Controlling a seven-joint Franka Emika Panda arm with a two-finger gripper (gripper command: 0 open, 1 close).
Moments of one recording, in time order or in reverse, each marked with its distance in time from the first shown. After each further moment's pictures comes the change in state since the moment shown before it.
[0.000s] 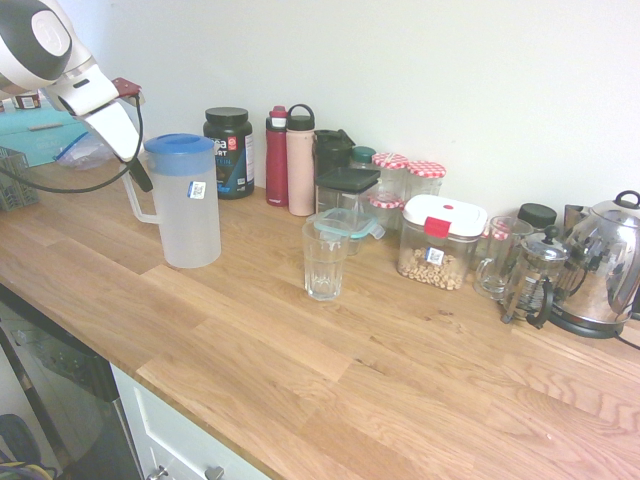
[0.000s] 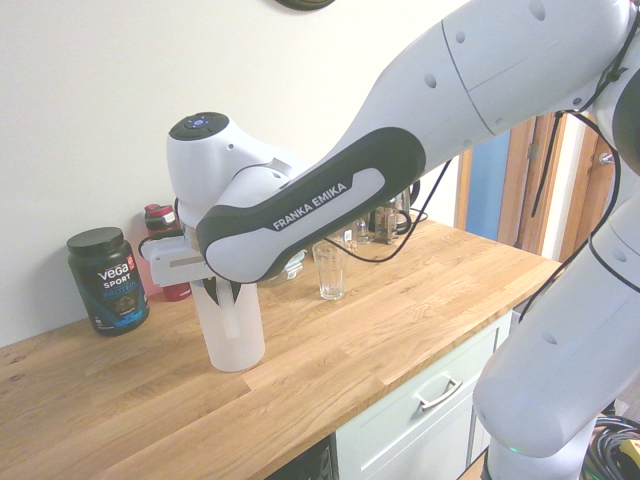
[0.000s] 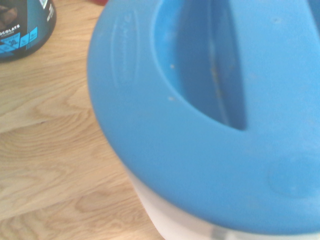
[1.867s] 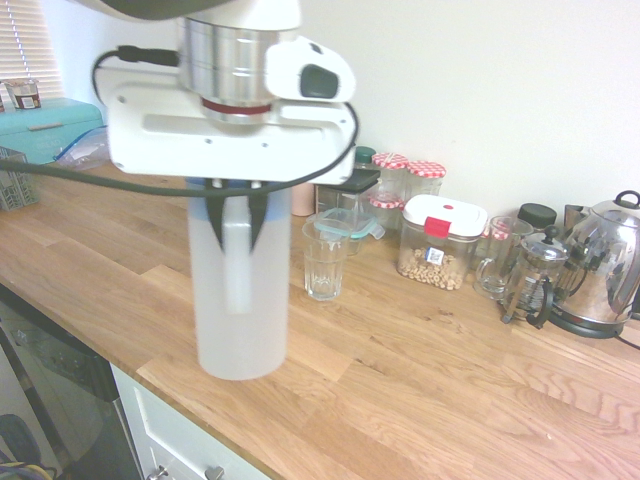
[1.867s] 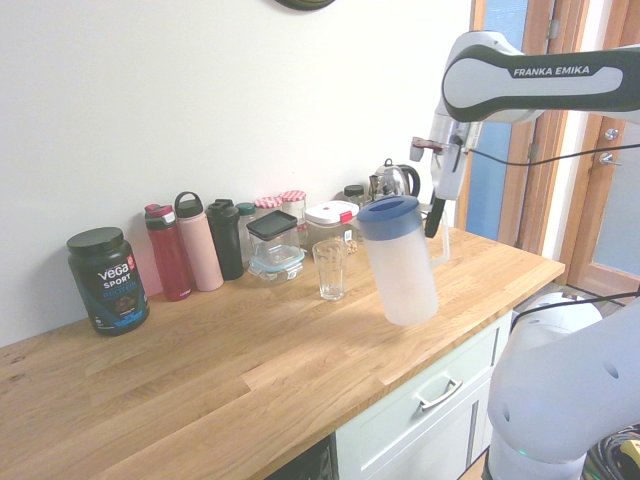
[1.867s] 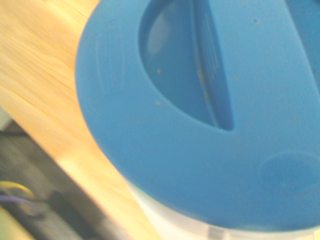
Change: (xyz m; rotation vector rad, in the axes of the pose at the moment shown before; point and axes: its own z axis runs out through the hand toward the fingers) arm 0.362 0.262 -0.050 0.072 -0.382 -1.008
